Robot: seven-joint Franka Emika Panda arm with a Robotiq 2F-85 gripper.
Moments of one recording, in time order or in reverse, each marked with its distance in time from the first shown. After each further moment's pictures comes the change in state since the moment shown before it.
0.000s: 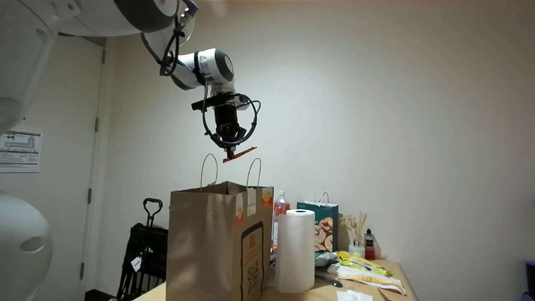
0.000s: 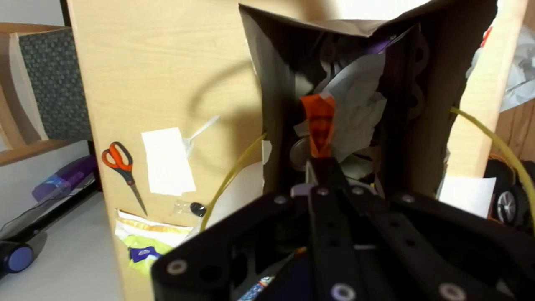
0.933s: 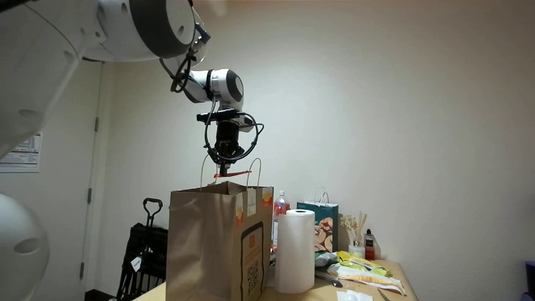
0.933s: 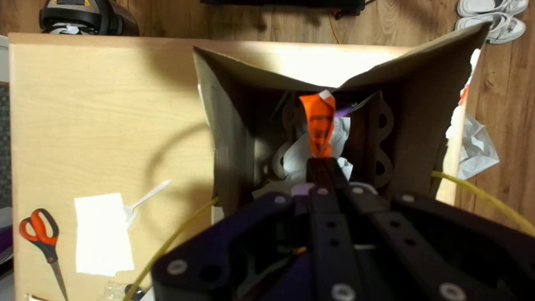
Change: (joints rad) arm -0.023 0.125 -0.010 0.064 0.142 -0.131 -0.075
